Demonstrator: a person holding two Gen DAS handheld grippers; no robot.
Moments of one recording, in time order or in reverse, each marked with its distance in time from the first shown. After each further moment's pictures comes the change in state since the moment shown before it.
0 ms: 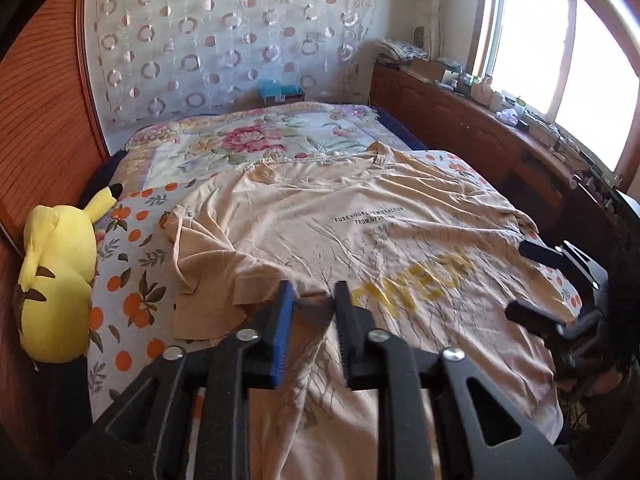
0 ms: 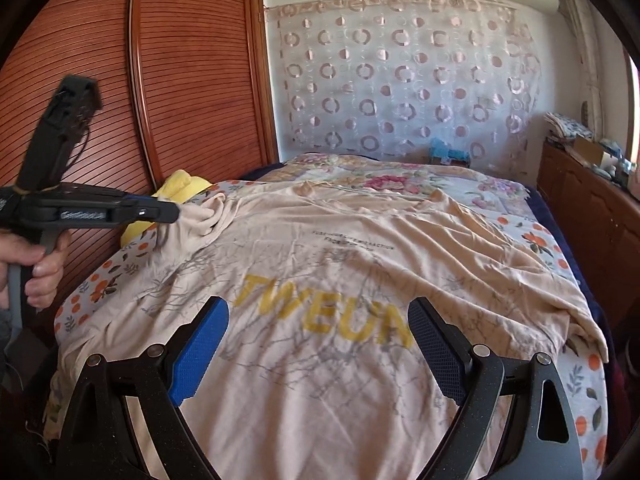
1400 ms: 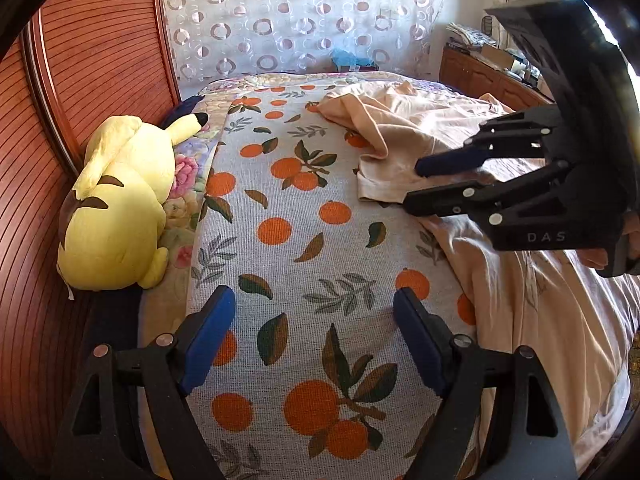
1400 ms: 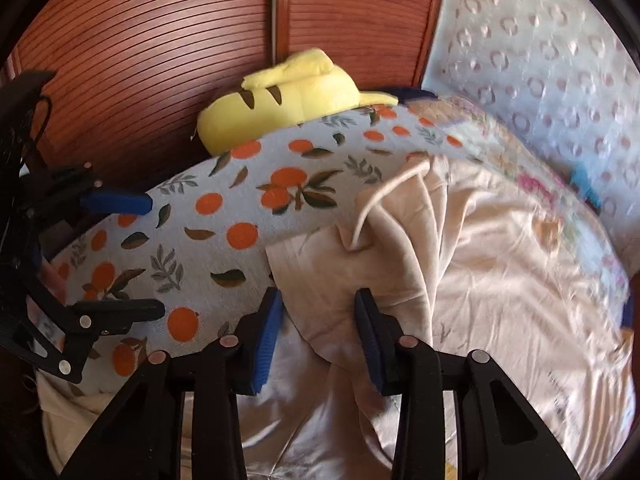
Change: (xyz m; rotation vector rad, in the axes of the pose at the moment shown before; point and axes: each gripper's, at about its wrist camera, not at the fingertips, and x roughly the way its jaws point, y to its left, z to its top) left arm 0.025 0.113 -0.102 -0.109 0.079 0.190; right arm 0.221 0.202 0.077 -0.484 0.365 0.317
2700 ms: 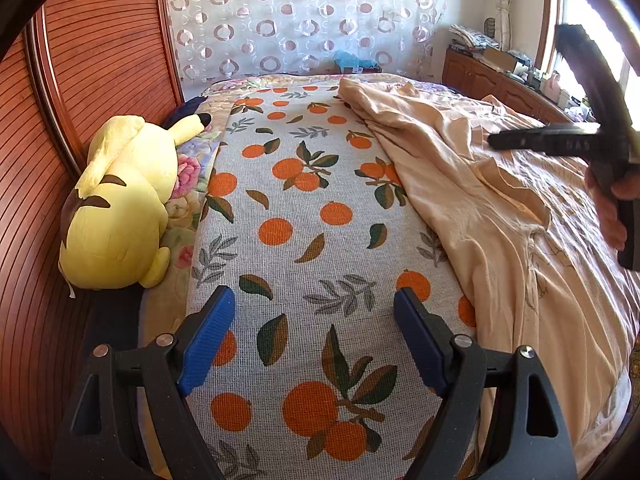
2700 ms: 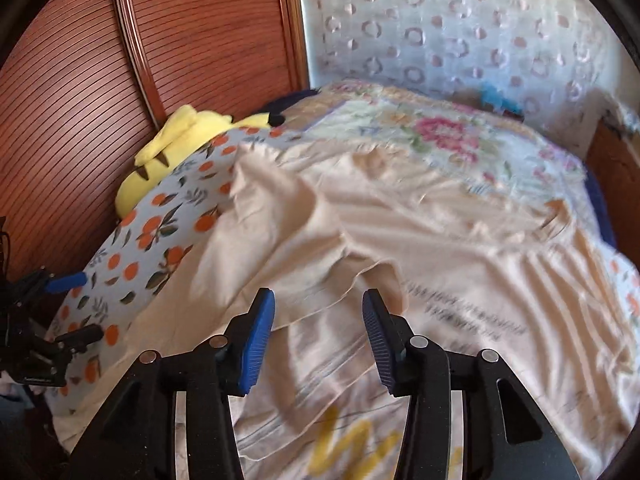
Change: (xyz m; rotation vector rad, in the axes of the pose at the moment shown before) left arm 0.002 -0.001 0.000 -0.002 -0.003 0.008; right arm -0.027 -0.078 -0.067 0.461 -0.071 -0.122
